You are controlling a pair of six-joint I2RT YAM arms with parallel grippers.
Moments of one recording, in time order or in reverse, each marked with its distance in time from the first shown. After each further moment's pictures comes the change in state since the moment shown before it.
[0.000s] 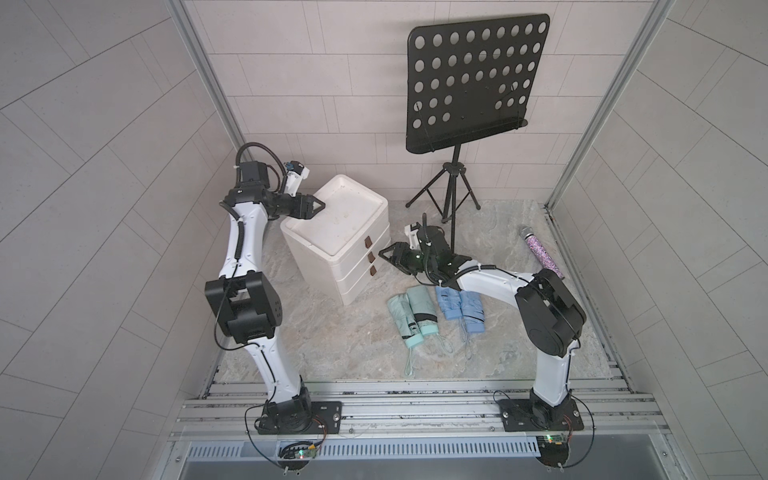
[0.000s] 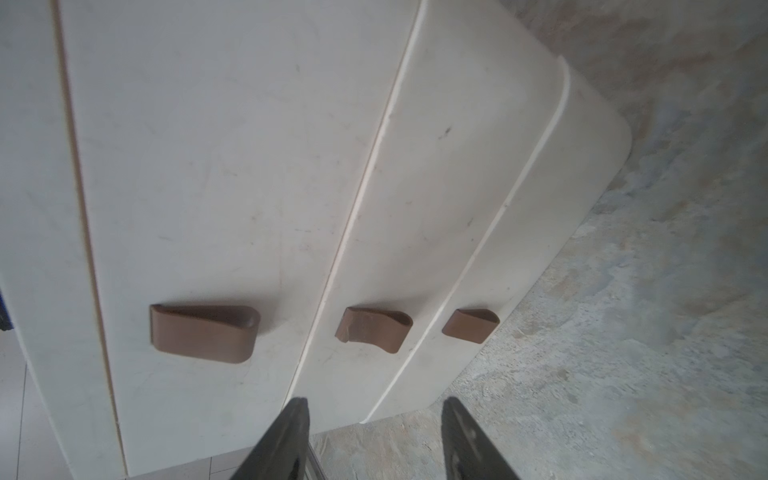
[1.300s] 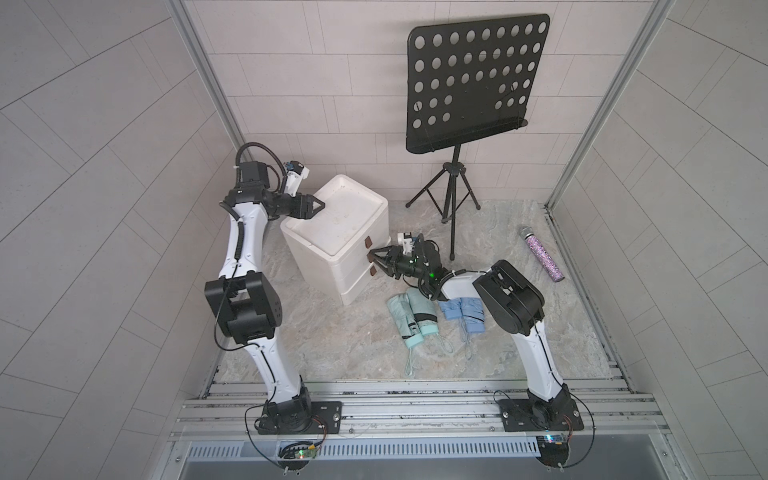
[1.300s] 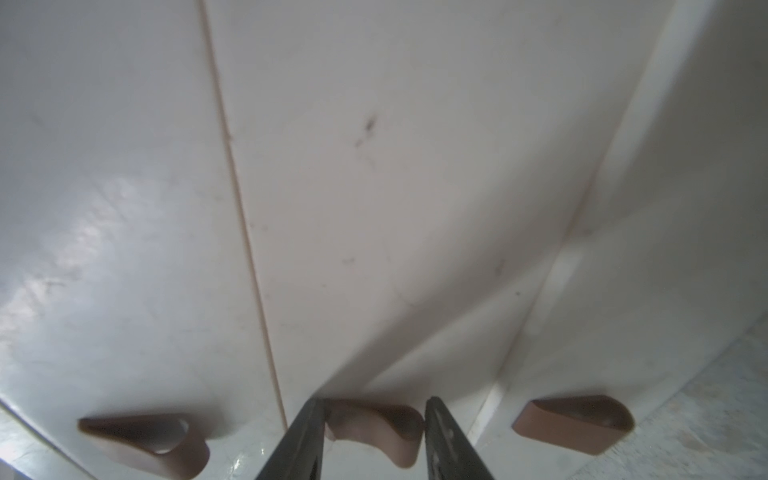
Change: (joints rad) left arm 0.000 -0.003 -0.006 0.007 -0.002 -0.002; right arm 0.005 0.301 -0.011 0.657 -0.084 0.409
